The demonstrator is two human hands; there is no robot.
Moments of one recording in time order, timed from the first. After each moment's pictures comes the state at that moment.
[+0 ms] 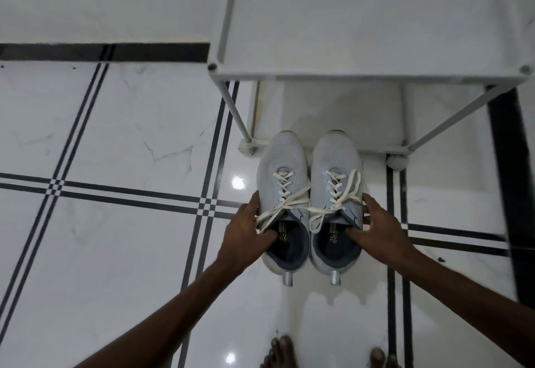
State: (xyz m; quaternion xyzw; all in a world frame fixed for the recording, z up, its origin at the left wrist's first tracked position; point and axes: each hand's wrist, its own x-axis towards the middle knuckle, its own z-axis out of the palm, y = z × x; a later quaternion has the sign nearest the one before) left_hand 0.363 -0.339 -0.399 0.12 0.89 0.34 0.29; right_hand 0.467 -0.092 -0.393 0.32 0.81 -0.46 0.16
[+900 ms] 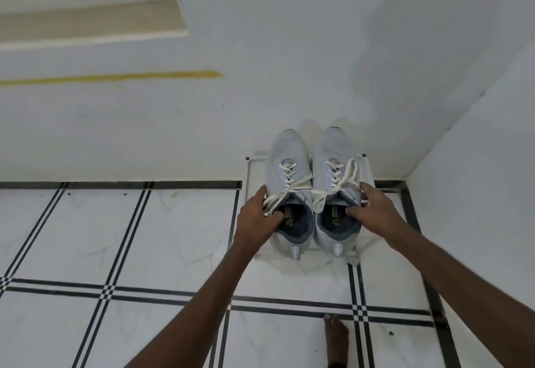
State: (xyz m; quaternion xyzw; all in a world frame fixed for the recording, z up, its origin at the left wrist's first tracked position) left_hand 0.217 -0.212 0.051 0.16 0.88 0.41 0.17; right_hand 0.325 0.023 0.052 0.35 0.80 -0.48 0.02
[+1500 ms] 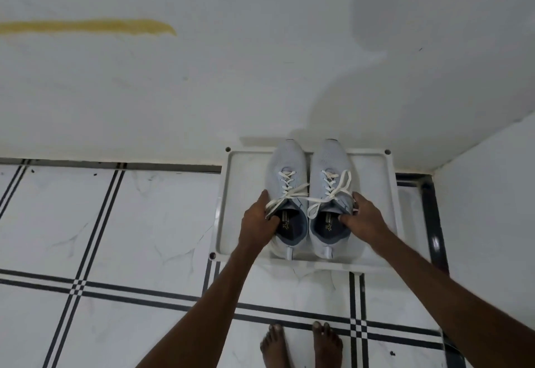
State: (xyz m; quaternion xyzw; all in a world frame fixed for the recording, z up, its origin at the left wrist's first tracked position) left_hand 0.105 -0.111 -0.129 0.11 0.89 0.35 0.27; right_hand 0.202 0.111 -0.138 0.39 0.78 -0.46 0.13
